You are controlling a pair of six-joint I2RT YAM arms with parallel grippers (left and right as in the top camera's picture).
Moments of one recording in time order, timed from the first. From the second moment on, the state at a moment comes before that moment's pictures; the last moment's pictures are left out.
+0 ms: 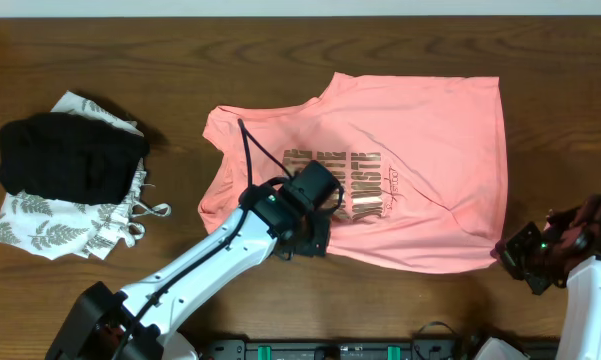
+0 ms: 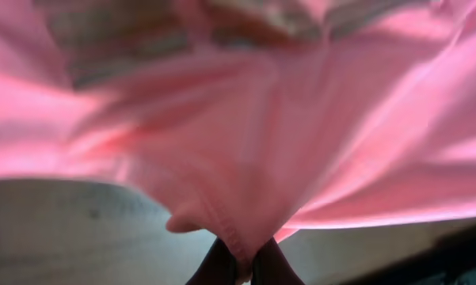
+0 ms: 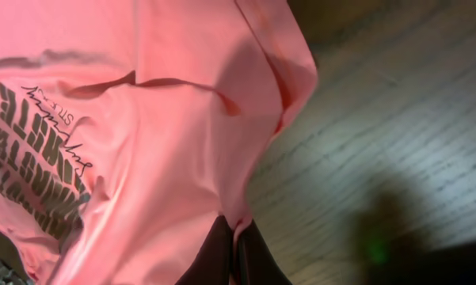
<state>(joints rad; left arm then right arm) -0.75 1.50 1.01 -0.83 0.15 -0.55 -0.58 1.13 0.75 -1.10 -0.35 0.36</state>
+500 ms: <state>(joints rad) -0.64 1.50 1.01 -0.60 0.13 -0.31 -0.58 1.30 0.75 -0.69 -0.47 0.33</state>
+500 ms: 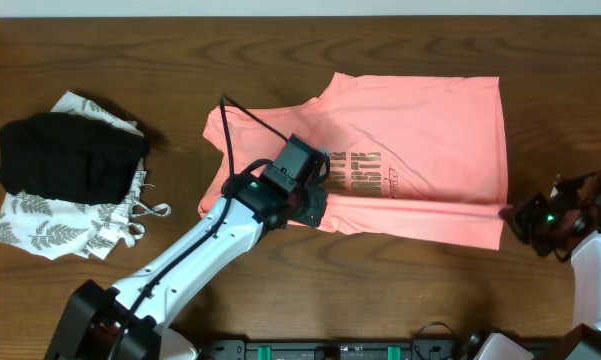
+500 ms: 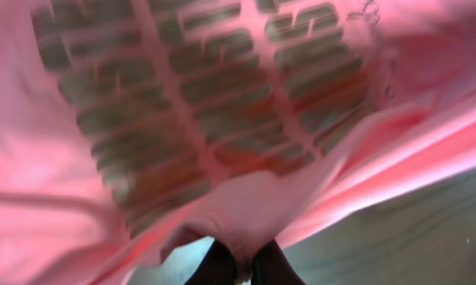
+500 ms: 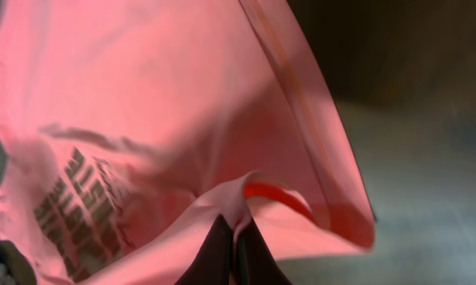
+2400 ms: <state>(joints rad) -0.44 1.82 1.50 -0.47 0.10 -0.09 -0.34 1.60 1.26 -0.65 -0.39 0.30</state>
